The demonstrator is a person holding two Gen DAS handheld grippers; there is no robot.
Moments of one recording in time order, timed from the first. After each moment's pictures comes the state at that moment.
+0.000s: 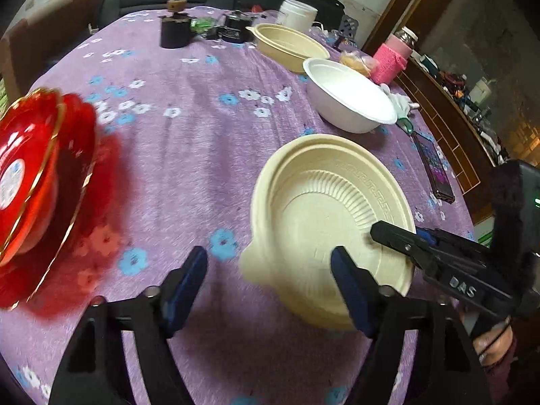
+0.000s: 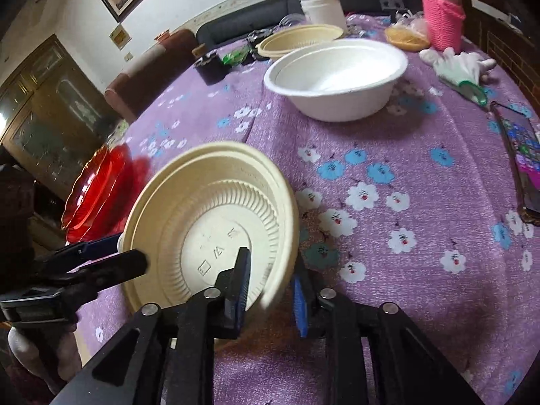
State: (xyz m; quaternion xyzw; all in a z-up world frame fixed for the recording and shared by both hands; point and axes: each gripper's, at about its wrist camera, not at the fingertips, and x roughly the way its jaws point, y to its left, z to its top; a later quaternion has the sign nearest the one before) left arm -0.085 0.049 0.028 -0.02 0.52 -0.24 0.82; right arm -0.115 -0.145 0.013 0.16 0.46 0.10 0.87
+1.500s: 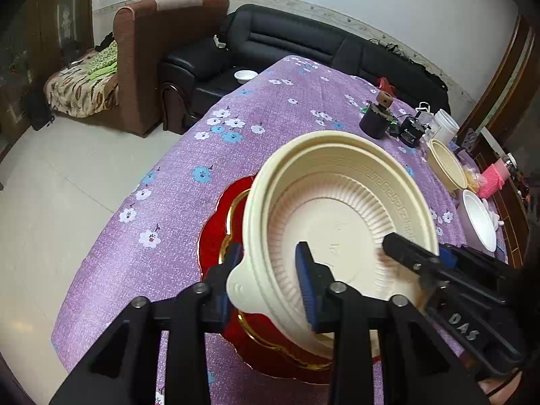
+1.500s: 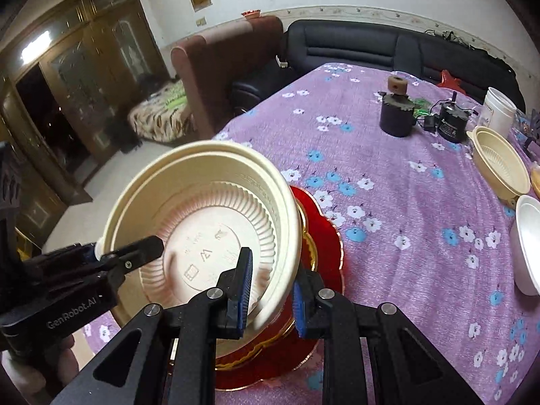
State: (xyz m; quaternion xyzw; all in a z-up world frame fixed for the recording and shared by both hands) left arm -0.036 0.291 0.073 -0.10 0.45 -0.04 0.88; right arm 0.009 0.127 0.065 0.01 0.44 0.19 0.88
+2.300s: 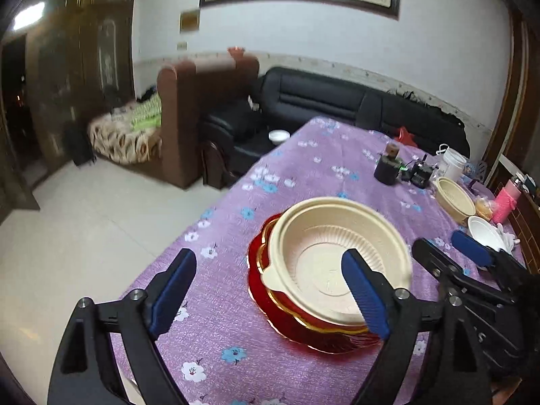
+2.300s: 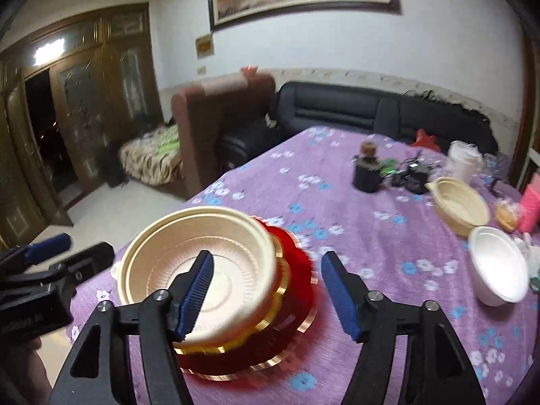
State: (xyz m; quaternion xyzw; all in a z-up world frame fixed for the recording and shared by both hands) left arm -0.118 0.278 0.123 -0.06 0.33 0.05 0.94; right arm -0.059 0.109 0.100 -0.01 0.29 0.15 0.94
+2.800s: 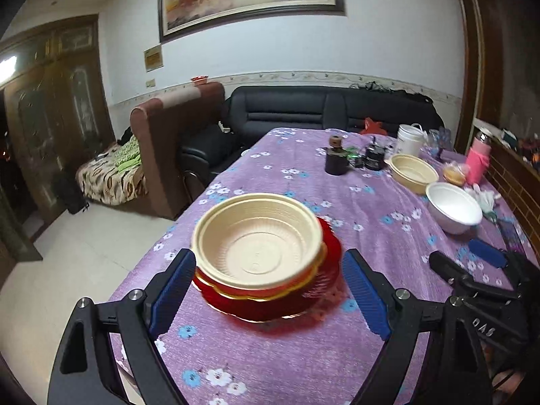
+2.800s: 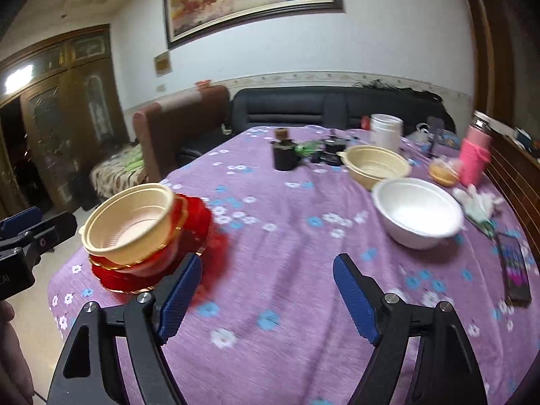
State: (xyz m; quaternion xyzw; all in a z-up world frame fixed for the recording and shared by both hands) left arm -0.162 0.178 0.135 0.03 0.30 0.01 0.95; right arm -0.129 -0.006 0.089 0.04 0.29 0.07 0.95
